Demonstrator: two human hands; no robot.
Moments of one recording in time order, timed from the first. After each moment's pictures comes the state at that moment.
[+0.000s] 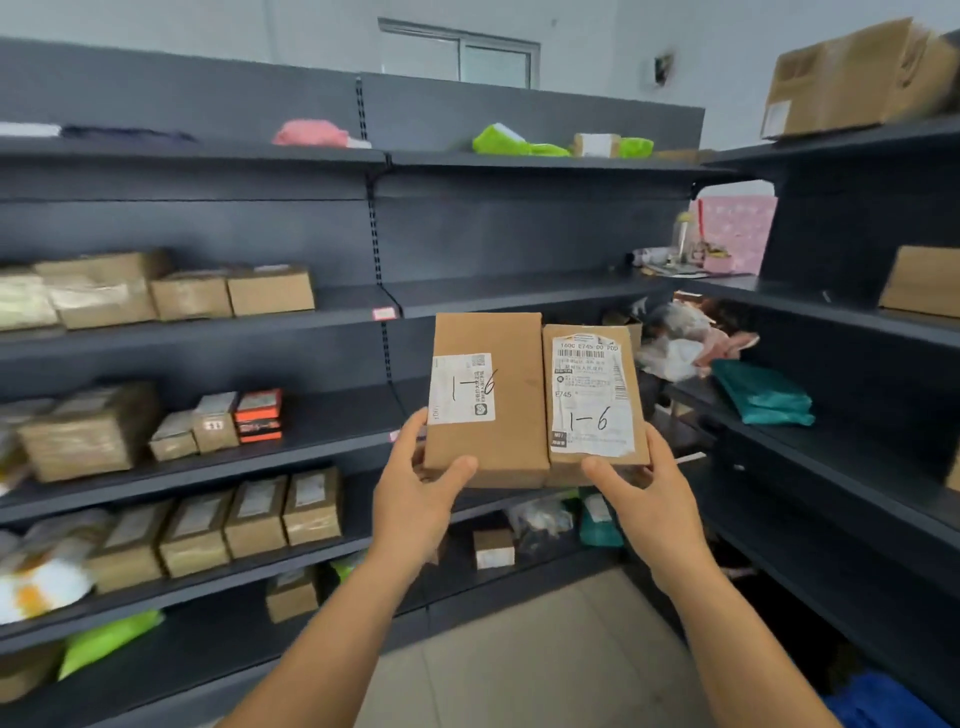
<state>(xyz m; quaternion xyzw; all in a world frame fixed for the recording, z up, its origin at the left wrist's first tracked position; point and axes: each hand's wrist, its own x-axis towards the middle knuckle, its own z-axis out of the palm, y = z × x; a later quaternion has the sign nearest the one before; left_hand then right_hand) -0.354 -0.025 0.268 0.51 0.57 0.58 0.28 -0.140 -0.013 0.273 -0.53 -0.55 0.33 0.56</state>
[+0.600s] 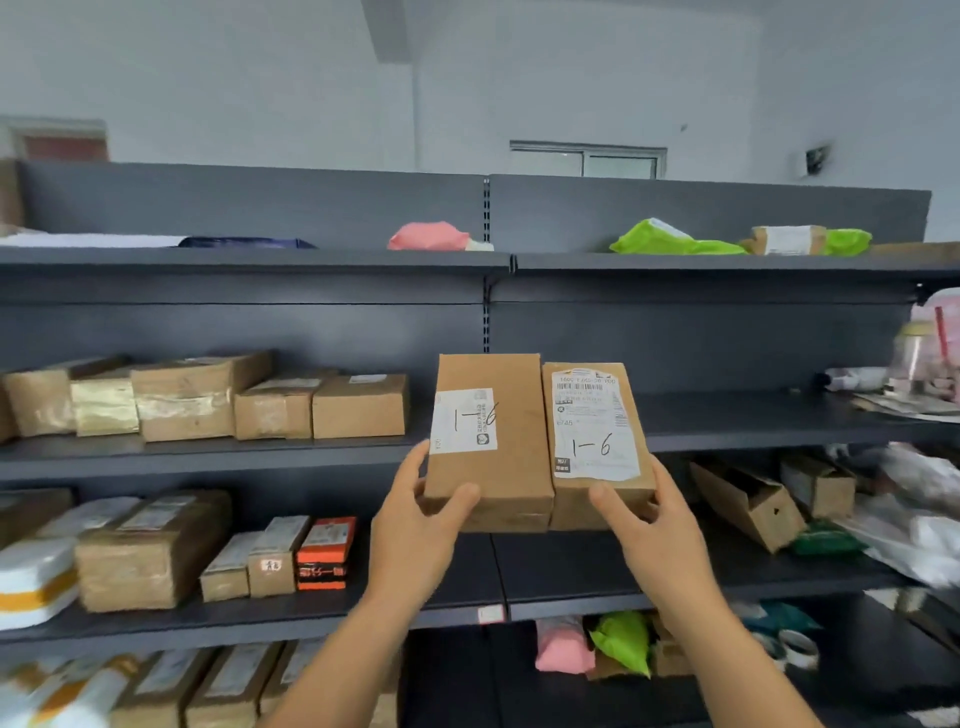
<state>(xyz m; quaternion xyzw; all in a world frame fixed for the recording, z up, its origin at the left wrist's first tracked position) -0.512 0.215 0.340 0.47 0.61 0.62 0.12 -0.313 0.290 0.337 -0.42 -0.64 0.35 0.55</state>
